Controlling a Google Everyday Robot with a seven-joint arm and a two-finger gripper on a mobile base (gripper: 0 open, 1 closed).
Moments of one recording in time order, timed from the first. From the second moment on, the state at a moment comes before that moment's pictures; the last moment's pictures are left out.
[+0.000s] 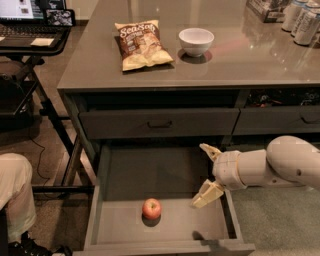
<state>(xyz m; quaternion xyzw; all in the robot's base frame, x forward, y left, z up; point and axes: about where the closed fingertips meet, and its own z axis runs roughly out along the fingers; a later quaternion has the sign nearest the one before) 0.472 -0.113 0.679 -0.57 0.70 0.18 0.38</state>
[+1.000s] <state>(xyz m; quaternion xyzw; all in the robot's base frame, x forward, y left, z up) 0.479 -0.075 0.621 -0.58 0.66 0.26 0.41</state>
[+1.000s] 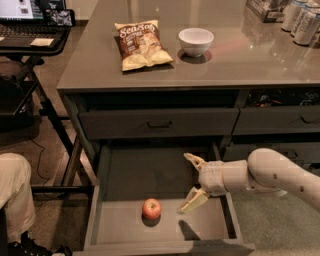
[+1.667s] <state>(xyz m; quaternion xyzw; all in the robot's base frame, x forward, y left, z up) 0.501 -0.039 0.532 -0.57 0.65 0.30 0.39</state>
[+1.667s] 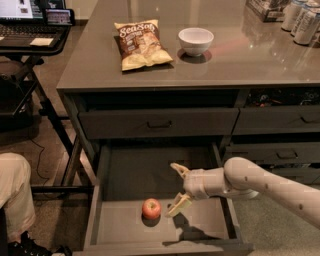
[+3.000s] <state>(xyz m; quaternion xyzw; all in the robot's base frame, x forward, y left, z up) 0.507 0.015 0.404 -0.55 0.70 0.32 0.33</state>
